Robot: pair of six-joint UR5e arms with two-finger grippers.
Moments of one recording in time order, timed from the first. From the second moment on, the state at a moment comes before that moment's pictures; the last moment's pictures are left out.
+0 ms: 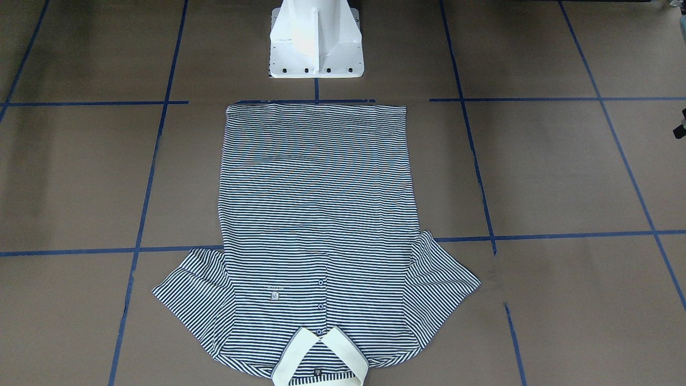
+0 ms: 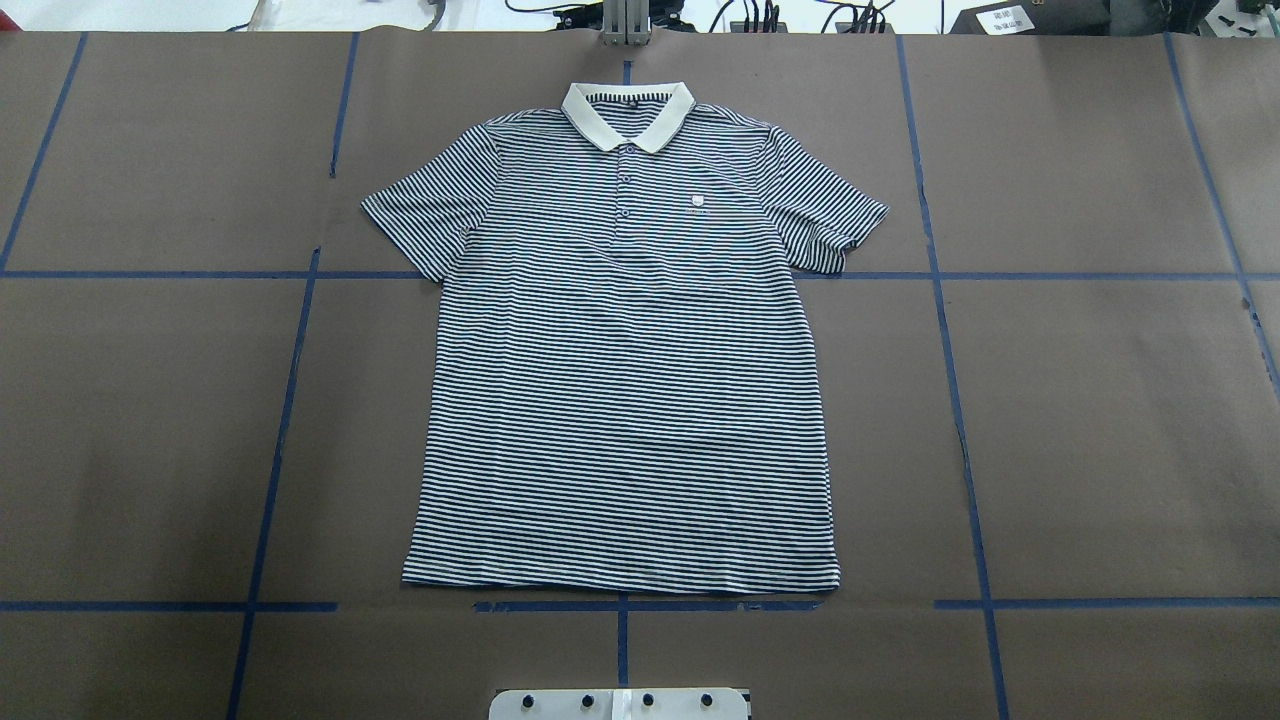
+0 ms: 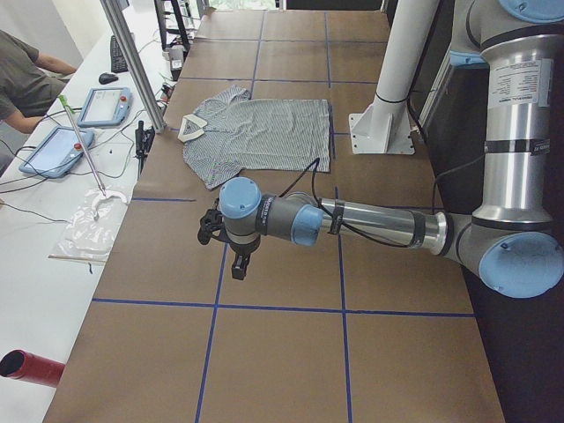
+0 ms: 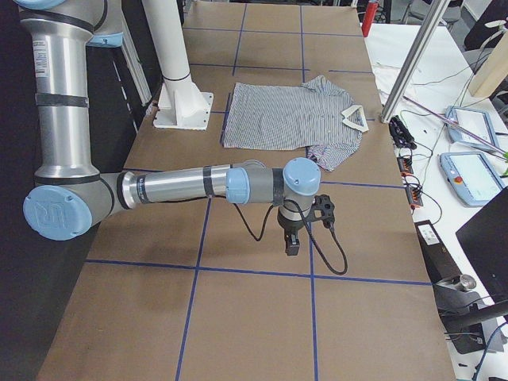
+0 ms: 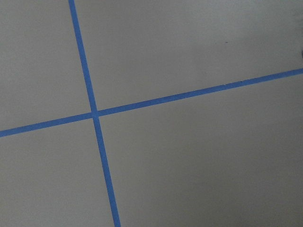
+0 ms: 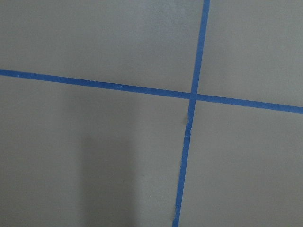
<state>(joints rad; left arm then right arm) -1.49 -1.53 -1.74 -1.66 -2.43 -0.04 1.53 -1.58 1.73 -1.68 2.36 -0.06</state>
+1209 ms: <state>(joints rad) -1.49 -1.53 -1.83 -1.71 -2.47 -0.05 1.11 -1.23 1.40 -1.10 2.29 0.74</state>
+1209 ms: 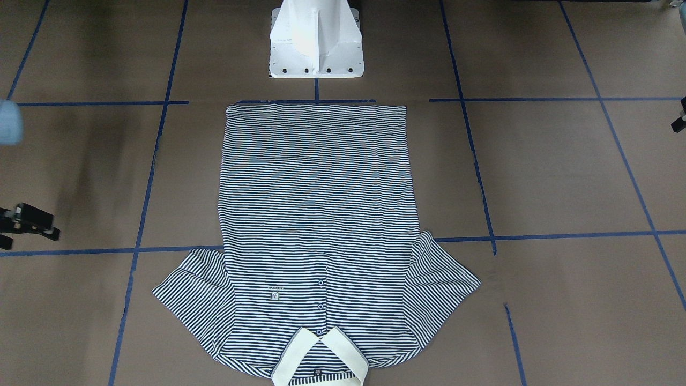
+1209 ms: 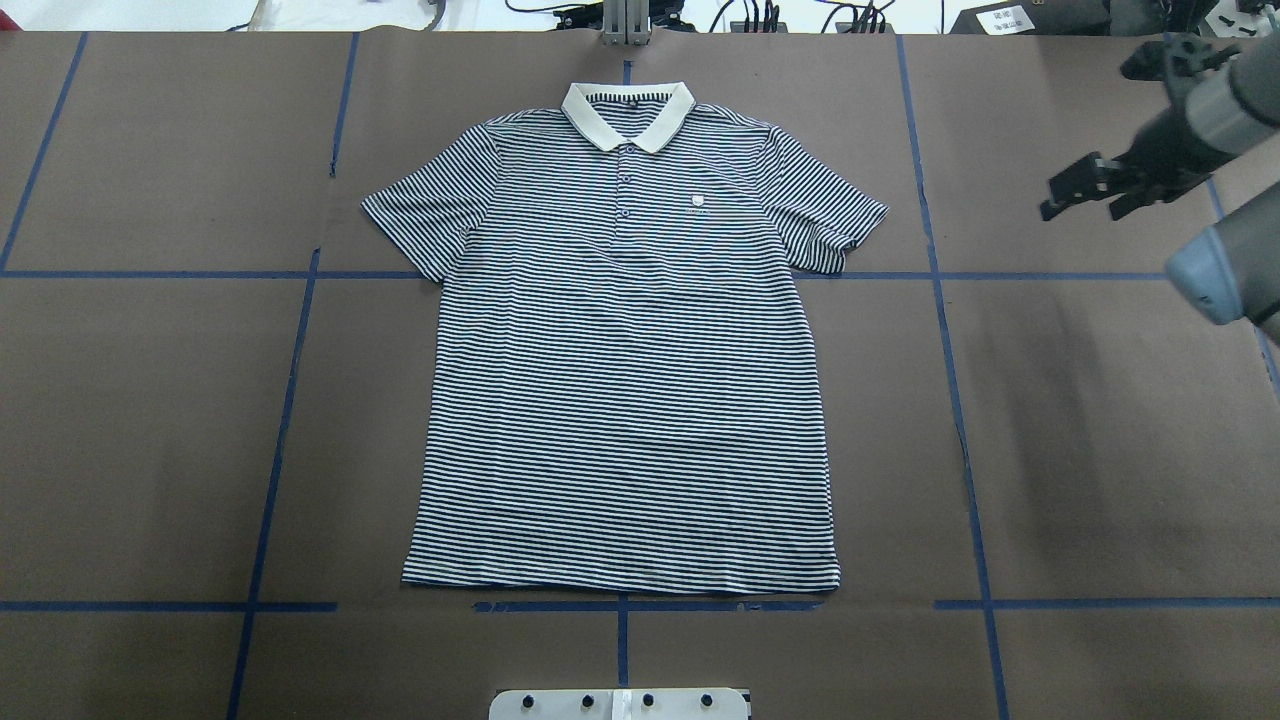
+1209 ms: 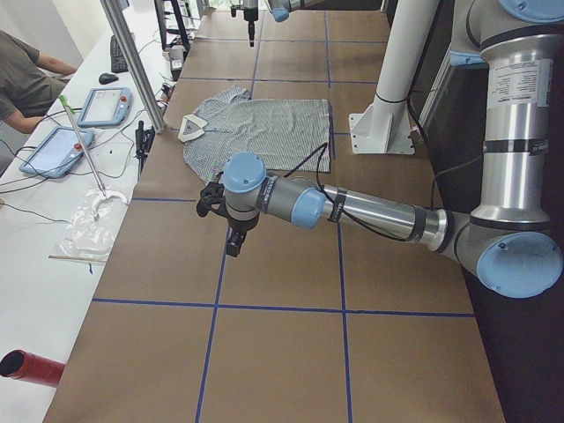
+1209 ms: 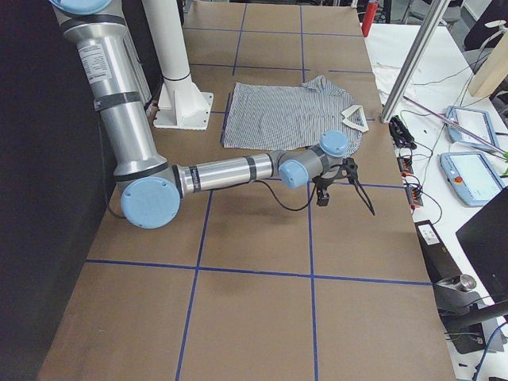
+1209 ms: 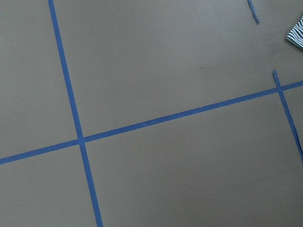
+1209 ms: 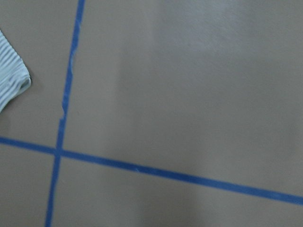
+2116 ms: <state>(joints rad) -1.49 -1.52 -1.84 -1.71 -2.50 -0.06 0.90 -1.01 1.21 -0.98 1.98 1.22</state>
